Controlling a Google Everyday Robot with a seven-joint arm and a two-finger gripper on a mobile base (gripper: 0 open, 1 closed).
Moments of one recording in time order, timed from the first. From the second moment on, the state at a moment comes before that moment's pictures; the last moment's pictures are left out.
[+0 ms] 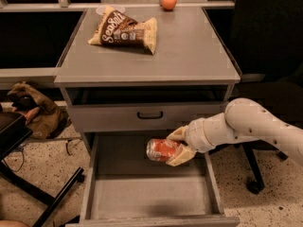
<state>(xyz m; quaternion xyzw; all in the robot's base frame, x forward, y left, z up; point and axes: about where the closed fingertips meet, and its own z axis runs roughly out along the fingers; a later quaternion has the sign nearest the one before) 0.521 -0.074 0.654 -0.66 0.64 0.19 0.35</state>
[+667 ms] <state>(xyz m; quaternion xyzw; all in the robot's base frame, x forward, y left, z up) 0.519 -0.092 0.541 -0.59 0.70 0.18 0.37</state>
